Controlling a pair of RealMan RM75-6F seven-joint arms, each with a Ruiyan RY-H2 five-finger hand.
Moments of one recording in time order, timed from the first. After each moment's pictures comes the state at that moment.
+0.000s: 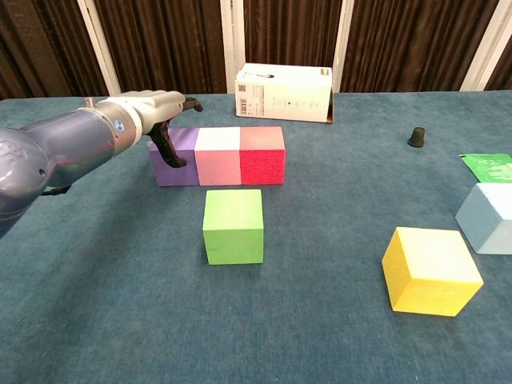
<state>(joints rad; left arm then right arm) -1.05 -1.76 -0.27 -1.26 0.52 1.06 0.73 0.18 -1.08 0.10 -1.73 -1.13 1.24 -0.21</state>
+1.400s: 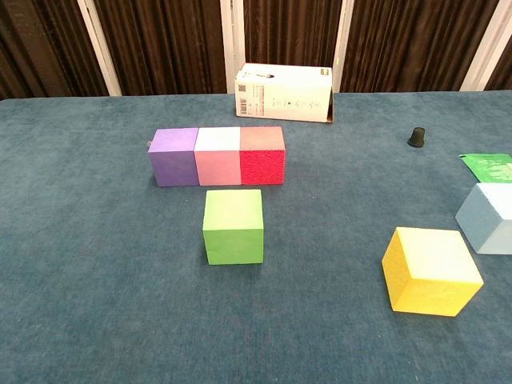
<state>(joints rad) -0.36 -0.89 -0.07 -1.95 1.39 1.47 0.07 0.23 -1.04 0.10 -1.76 -1.21 1.22 -0.25</state>
